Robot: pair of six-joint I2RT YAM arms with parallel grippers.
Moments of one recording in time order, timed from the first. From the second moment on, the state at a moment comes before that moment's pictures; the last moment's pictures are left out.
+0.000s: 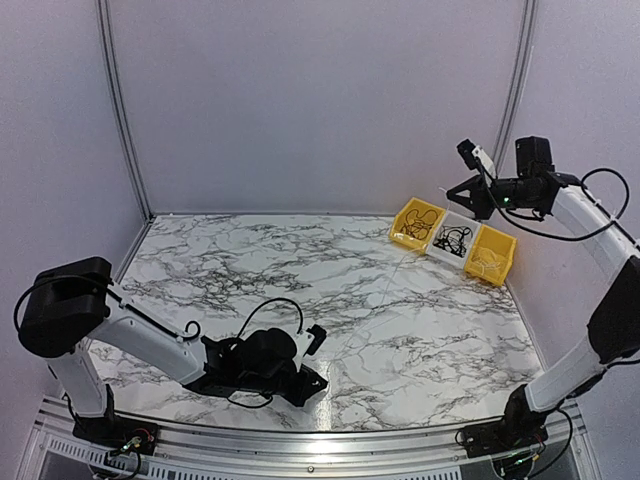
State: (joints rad) left arm -1.25 1.80 0.75 0.38 -0.01 -0.63; right arm 0.01 1.46 1.44 -0.61 -0.75 -0.53
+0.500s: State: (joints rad) left arm -1.25 1.80 0.74 0.38 -0.02 -0.65; right arm 0.01 1.40 1.44 -0.45 -0.32 -0.39
